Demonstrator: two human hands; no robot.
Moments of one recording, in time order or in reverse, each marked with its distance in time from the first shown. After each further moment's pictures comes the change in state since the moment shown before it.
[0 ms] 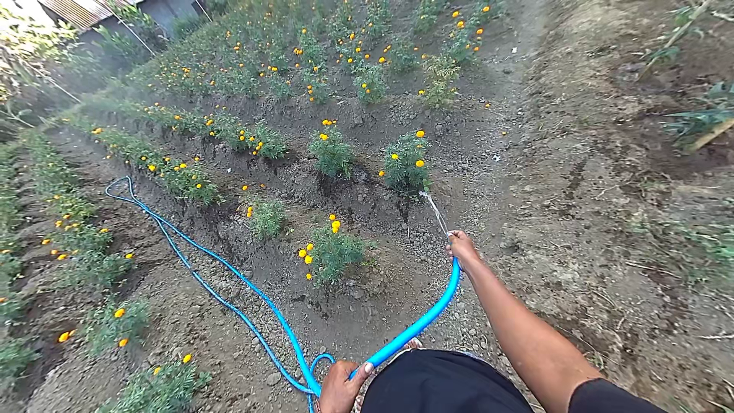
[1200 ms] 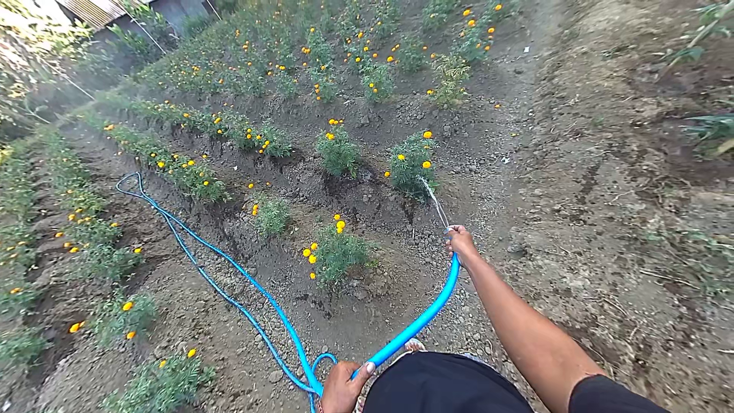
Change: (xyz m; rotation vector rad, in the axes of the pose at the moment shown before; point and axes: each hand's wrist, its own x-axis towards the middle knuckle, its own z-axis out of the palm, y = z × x) left_hand 0.001 0.006 -0.003 -0.028 0.008 -0.067; right_hand 0.010 -0.016 0.016 0.046 -0.032 -0.054
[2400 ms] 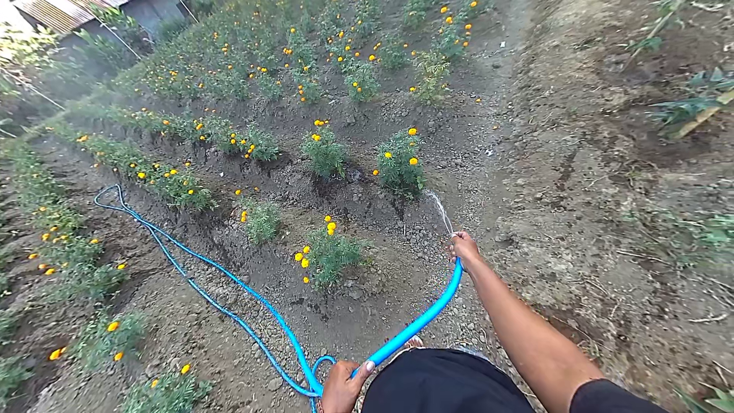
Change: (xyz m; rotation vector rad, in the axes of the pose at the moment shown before) left_hand 0.013 0.000 0.001 0.025 -0.042 0.052; right_hand -0.001 0.027 -0.033 -0.031 0.101 0.077
